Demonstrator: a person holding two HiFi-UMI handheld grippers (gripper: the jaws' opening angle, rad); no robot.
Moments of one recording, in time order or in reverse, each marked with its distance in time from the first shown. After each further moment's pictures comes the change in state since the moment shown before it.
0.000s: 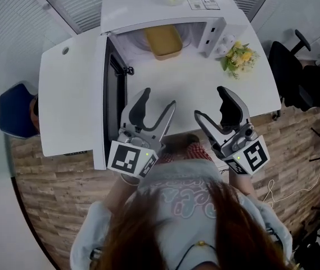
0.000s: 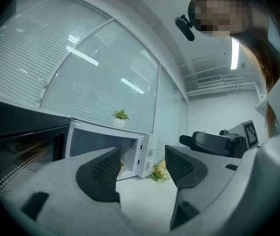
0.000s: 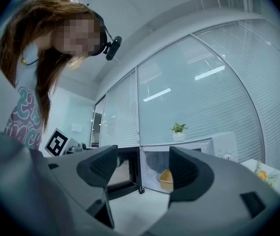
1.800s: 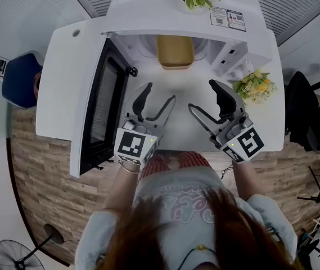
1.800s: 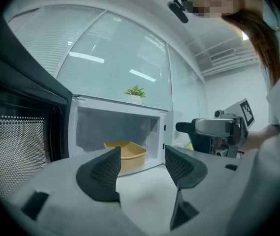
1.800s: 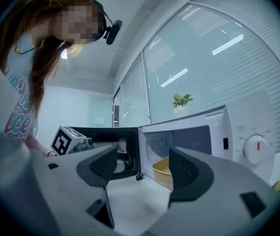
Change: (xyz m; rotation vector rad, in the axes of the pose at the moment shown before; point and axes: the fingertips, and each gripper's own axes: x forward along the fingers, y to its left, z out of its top) left arm 0.074 0.054 -0.067 0.097 0.120 0.233; right arm 0.064 -0.082 -0.072 0.035 0.163 0.311
